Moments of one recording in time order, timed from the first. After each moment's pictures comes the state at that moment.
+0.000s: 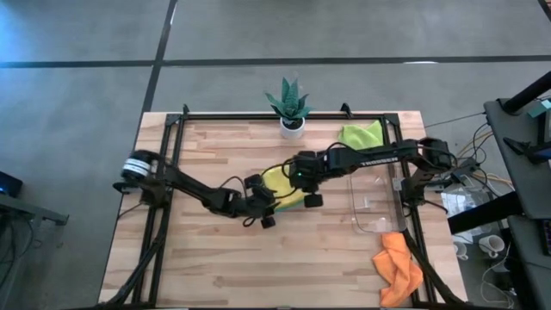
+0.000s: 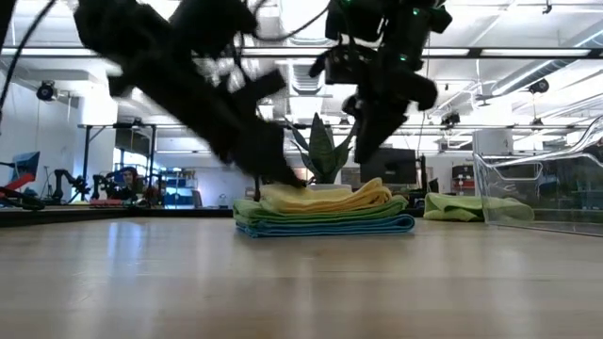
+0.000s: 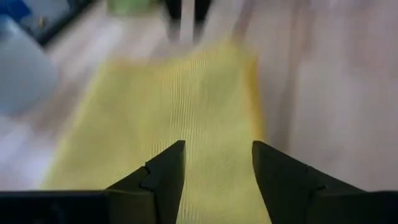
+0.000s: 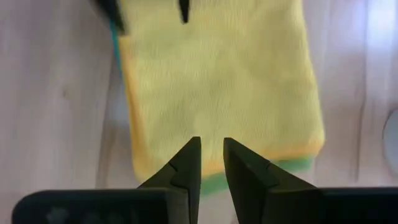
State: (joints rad) left arm -0.22 1.76 0.83 0.30 -0.55 -0.20; right arm -0.04 1.74 1.26 -0.69 0.07 -0.22
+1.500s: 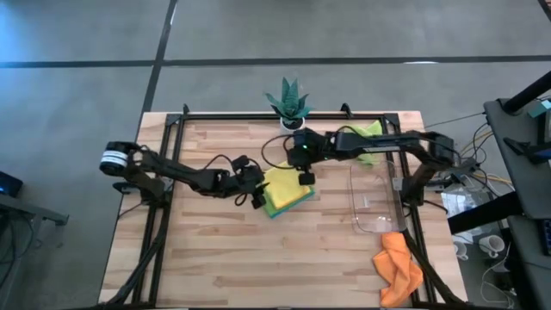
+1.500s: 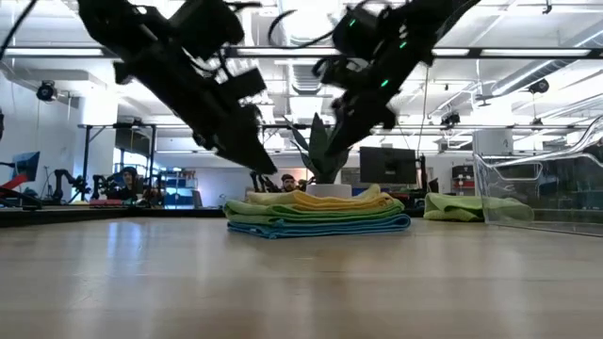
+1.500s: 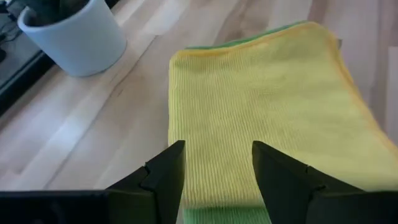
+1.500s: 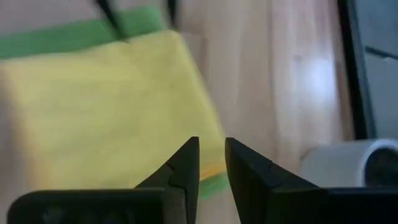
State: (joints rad) left arm -0.04 1.57 0.74 0.15 -0.48 -0.20; right arm -0.22 1.68 1.14 -0.35 -0.01 -0.43
